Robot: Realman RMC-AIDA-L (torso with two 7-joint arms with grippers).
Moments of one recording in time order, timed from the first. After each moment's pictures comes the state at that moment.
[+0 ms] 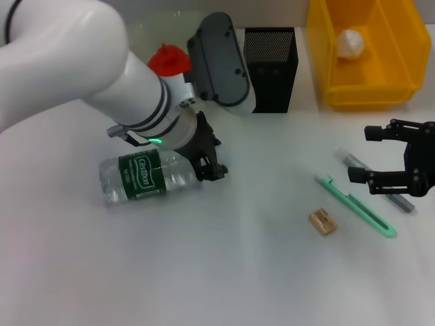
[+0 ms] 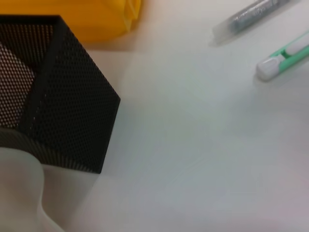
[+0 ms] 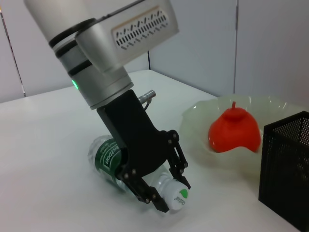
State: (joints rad) left arm -0.79 -2.08 1.83 1.04 2.50 1.06 -2.28; right arm 0.26 2.08 -0.86 -1.12 -1.93 -1.59 1.46
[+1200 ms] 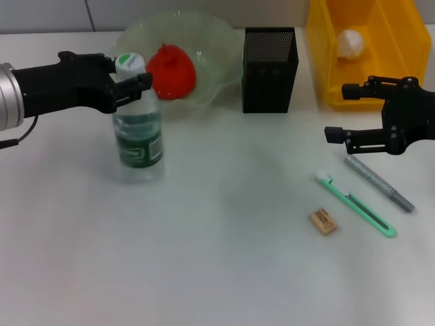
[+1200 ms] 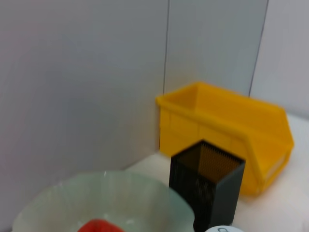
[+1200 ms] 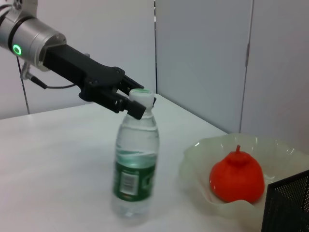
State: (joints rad) left arm -0.20 -2.07 1.30 1.48 1.95 1.12 -2.03; right arm 0.36 2.09 -0.87 -1.14 -1.92 -1.57 1.51
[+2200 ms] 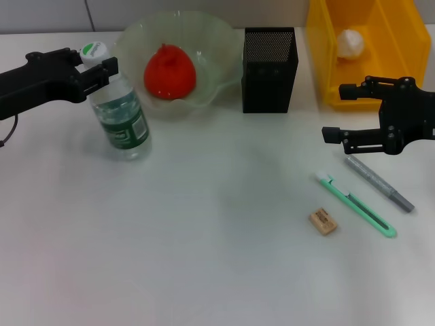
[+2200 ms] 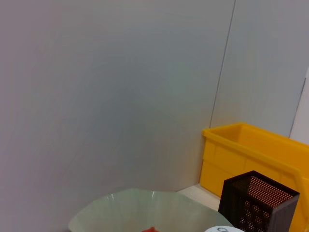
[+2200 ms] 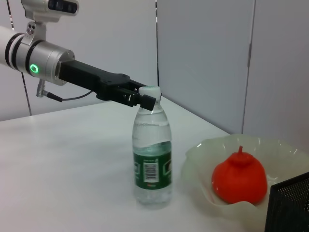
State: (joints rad) left arm -0.25 -2.07 1.12 1.10 1.64 1.09 -1.66; right arm 0.37 2.09 -0.87 -1.13 -1.92 -1.57 1.51
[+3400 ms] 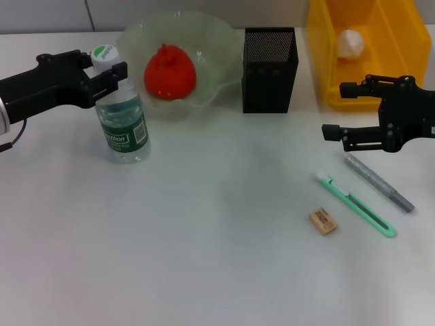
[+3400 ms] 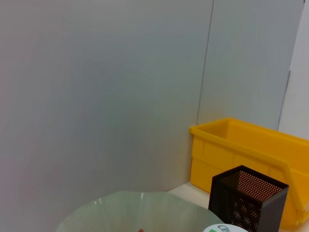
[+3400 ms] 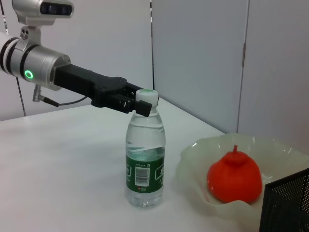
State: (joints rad) left arm -0.27 -2.07 1.12 1.05 1.62 1.09 -1.57; right arm 0.37 2.09 -0.87 -1.12 -1.92 -1.55 1.51
